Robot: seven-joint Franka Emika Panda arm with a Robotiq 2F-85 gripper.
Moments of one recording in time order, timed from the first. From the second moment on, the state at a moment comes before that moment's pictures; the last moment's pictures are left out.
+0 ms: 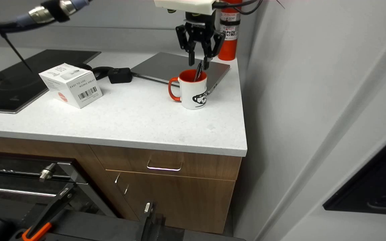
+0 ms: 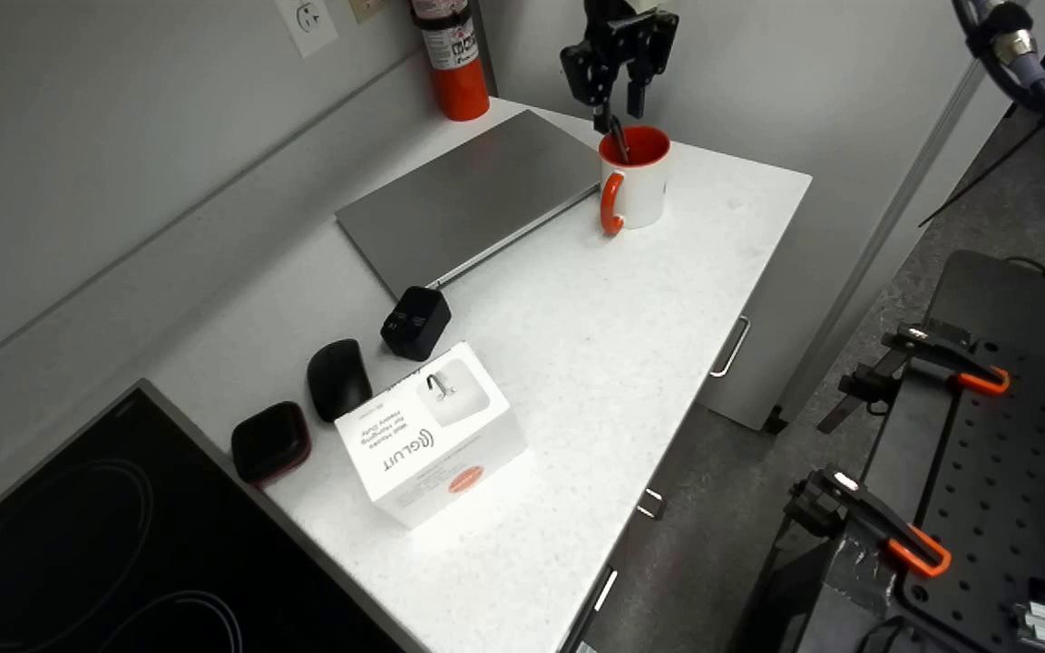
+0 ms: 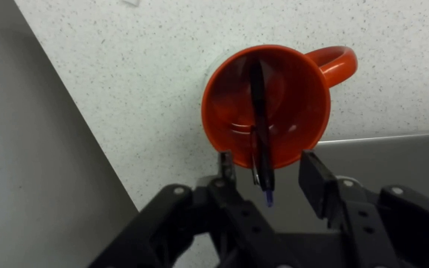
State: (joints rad) arm -0.13 0.35 -0.14 -1.97 0.09 2.30 0.04
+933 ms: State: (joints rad) arm -0.14 0.34 -0.14 -1.96 0.10 2.30 0.02
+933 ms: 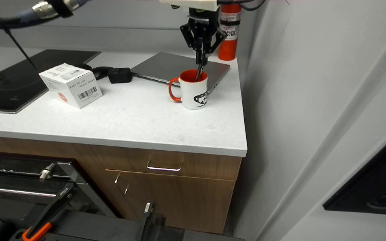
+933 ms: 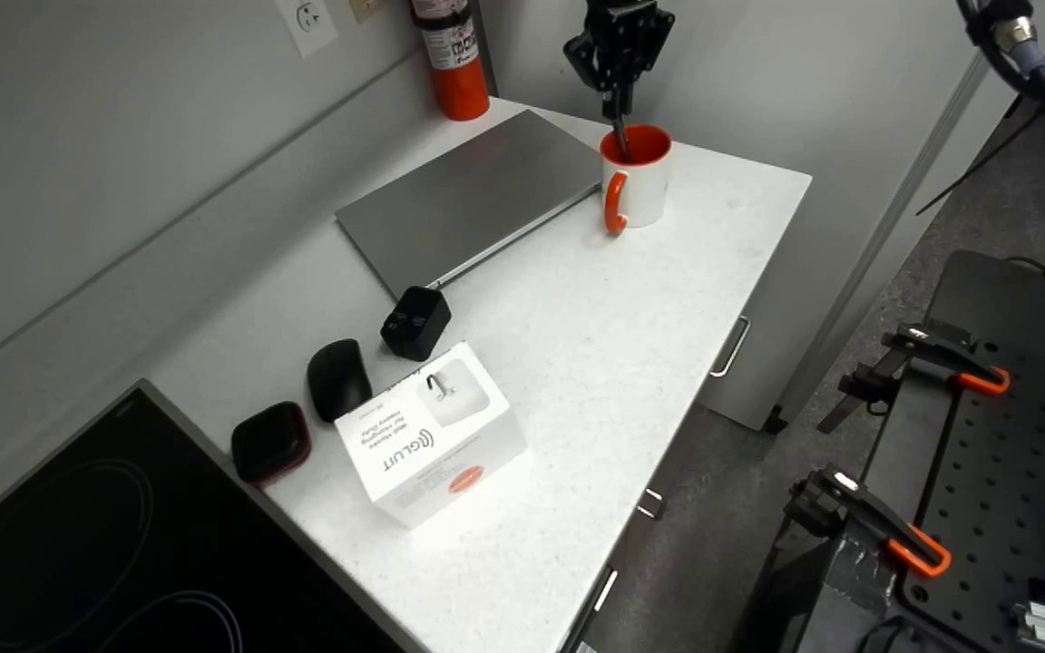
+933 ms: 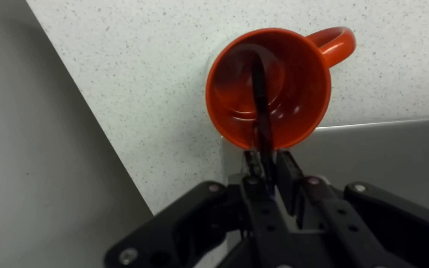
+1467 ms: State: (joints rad) arm -0.13 0.08 -0.13 -2.12 0.07 2.30 0.00
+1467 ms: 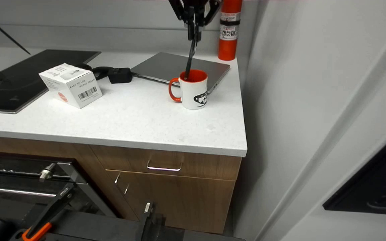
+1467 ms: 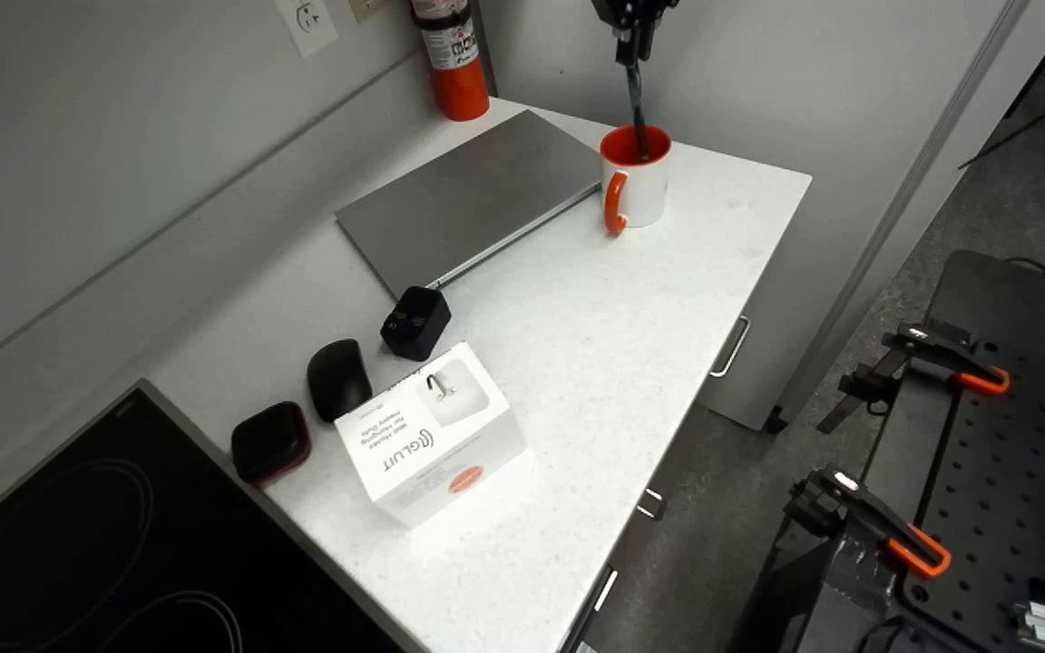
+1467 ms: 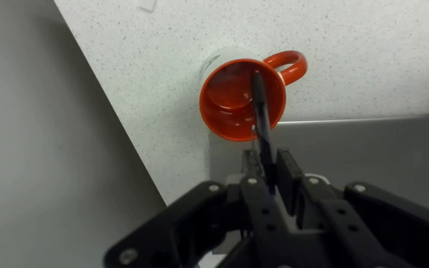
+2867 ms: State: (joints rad) arm -0.01 0.47 0.00 -1.90 -0.02 2.20 -0.08
